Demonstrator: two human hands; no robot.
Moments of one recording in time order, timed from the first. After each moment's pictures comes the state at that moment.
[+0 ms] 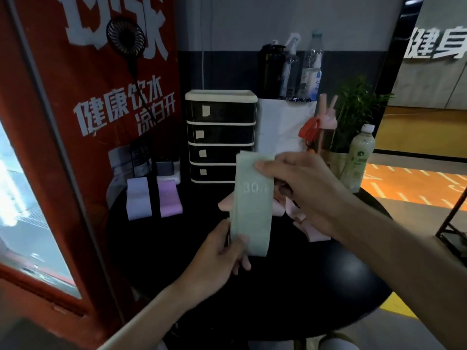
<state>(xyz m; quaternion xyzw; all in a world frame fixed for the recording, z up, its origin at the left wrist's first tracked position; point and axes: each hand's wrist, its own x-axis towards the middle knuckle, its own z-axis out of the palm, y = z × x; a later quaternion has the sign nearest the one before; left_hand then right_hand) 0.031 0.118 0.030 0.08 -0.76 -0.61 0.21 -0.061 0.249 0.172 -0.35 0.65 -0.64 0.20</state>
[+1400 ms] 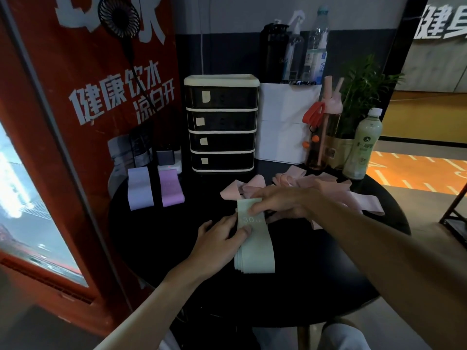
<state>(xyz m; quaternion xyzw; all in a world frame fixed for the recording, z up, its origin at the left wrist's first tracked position) 0.008 0.094 0.010 0.17 -0.90 -0.38 0.11 -0.168 0.183 0.067 -0.34 0.78 -0.33 0.41</state>
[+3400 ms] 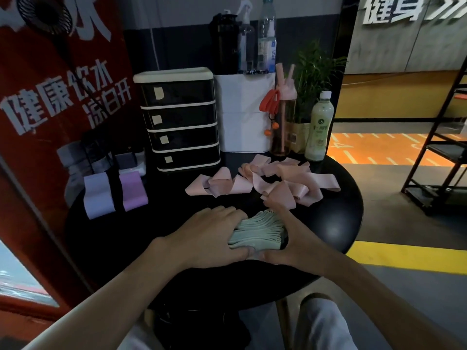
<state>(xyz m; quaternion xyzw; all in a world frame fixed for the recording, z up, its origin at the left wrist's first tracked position) -0.011 0.131 0.046 -0.06 -1.00 -0.04 0.05 -0.116 0.323 0.002 -0.42 0.77 -0.46 0.14</state>
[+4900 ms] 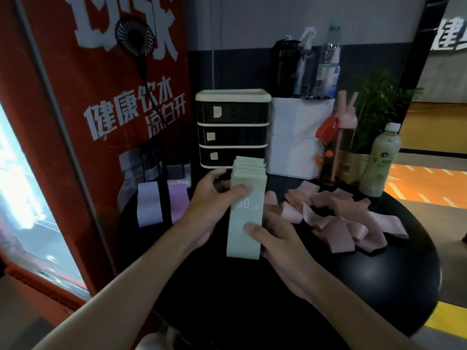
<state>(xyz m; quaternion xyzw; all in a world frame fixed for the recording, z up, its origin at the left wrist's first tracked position) -0.011 0.058 0.093 0.14 -0.65 -0.69 0.28 -0.076 0.195 0.042 -0.31 0.56 -0.71 0.30</state>
